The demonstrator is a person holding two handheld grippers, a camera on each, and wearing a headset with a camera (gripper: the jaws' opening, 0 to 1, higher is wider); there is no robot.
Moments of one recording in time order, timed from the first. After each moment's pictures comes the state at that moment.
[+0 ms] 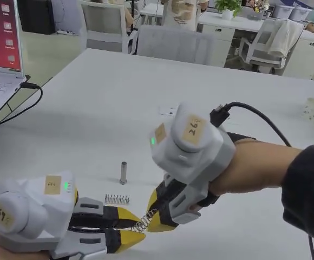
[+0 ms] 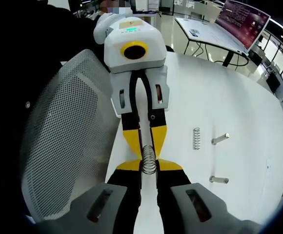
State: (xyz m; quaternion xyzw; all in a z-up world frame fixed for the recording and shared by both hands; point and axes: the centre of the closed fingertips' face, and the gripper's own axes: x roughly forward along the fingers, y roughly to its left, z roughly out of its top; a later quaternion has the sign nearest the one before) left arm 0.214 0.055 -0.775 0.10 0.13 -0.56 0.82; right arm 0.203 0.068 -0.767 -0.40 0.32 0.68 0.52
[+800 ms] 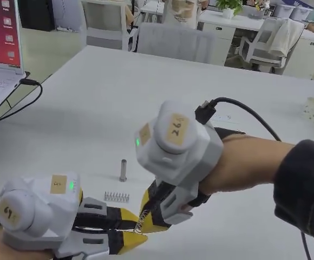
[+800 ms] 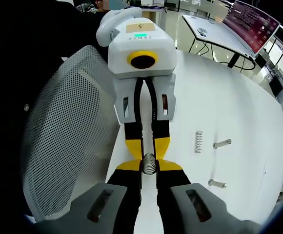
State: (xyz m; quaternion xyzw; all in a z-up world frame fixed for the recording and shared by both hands) left arm 0.212 0.050 -0.781 0.10 0.13 -0.56 0.81; right arm 0.199 0.074 -0.769 -0.43 0.32 0.68 0.50
